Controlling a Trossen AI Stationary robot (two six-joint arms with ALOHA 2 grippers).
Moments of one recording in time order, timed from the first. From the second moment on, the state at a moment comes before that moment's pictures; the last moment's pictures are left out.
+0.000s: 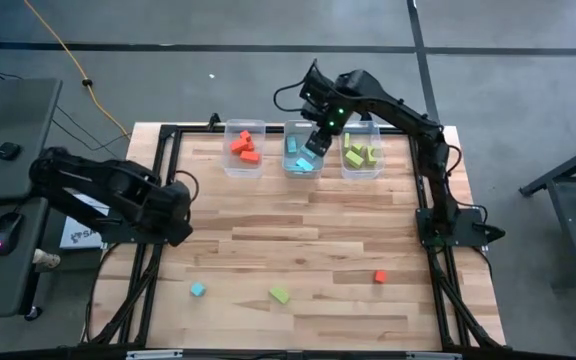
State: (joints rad) left arm -0.18 0.99 1.13 -1.55 0.04 -1.09; right arm -0.47 2.06 2.36 -1.57 -0.08 0.03
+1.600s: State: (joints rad) left arm -0.55 1.19 1.13 -1.32 0.08 -1.58; right arm -0.22 1.75 2.35 -1.57 0.07 0.27
